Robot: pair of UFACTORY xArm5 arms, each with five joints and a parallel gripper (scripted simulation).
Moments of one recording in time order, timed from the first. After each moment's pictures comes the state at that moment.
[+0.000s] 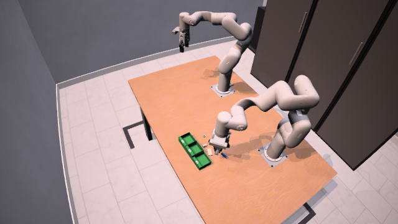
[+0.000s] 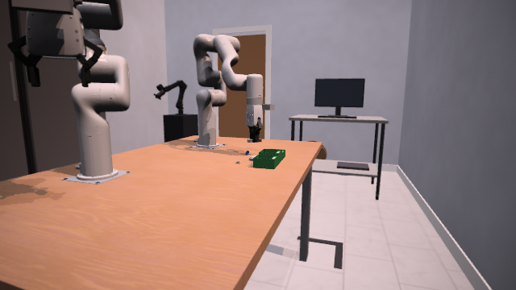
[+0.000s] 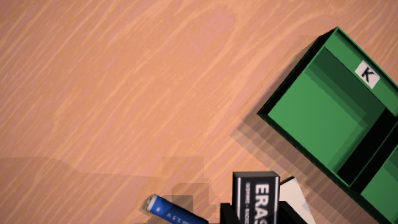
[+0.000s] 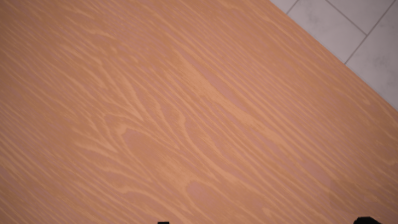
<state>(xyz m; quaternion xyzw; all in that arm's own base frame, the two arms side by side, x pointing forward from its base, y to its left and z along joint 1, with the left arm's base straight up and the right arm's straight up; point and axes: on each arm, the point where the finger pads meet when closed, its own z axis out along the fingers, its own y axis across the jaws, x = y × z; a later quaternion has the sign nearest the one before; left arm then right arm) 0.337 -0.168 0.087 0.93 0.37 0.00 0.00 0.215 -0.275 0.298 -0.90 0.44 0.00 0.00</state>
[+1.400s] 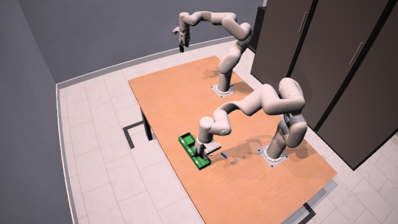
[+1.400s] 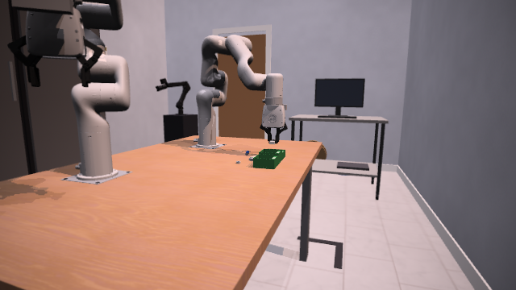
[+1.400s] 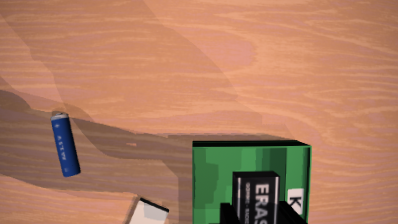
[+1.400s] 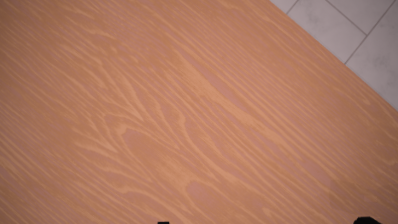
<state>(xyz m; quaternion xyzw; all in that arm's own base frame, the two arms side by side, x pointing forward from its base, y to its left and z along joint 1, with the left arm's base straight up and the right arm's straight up) 0.431 -0.177 0.087 0.69 0.73 0.00 0.00 0.215 -0.275 0.298 -0.90 0.44 0.00 0.00</state>
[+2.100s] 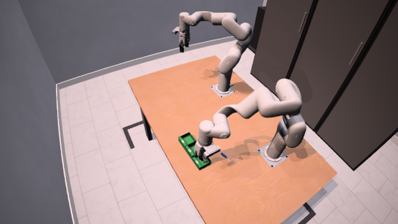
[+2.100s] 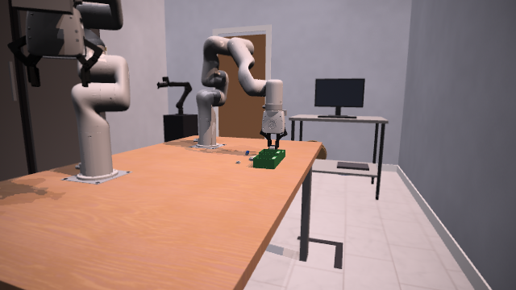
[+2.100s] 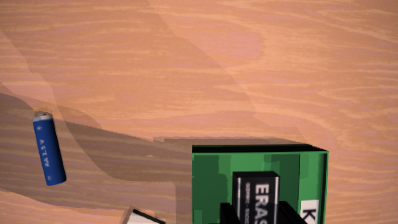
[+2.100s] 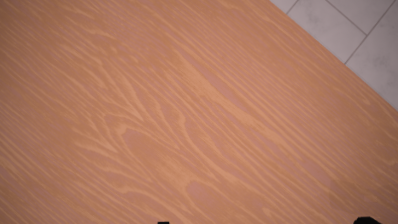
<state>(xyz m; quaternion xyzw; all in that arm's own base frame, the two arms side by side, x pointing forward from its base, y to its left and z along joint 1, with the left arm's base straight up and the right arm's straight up) 0.431 -0.177 0.061 0.69 0.73 0.00 0.00 0.215 -0.275 0.298 -0.90 0.44 0.00 0.00</state>
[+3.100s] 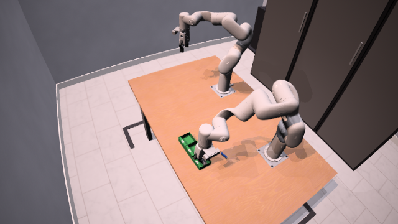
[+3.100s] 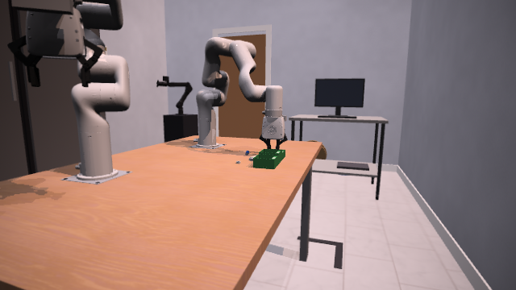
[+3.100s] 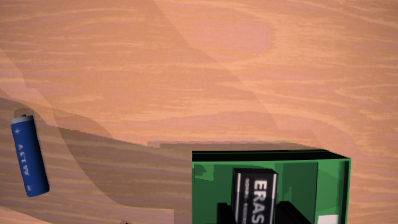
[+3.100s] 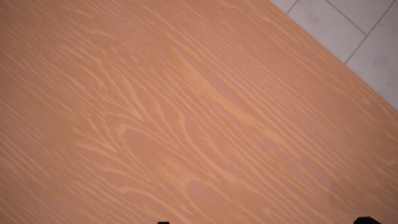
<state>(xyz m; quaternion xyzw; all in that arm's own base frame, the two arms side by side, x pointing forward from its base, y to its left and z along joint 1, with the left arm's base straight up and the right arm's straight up) 0.431 -0.177 0.036 0.69 0.73 0.00 0.00 0.215 -0.275 0.298 -0.90 0.44 0.00 0.00</state>
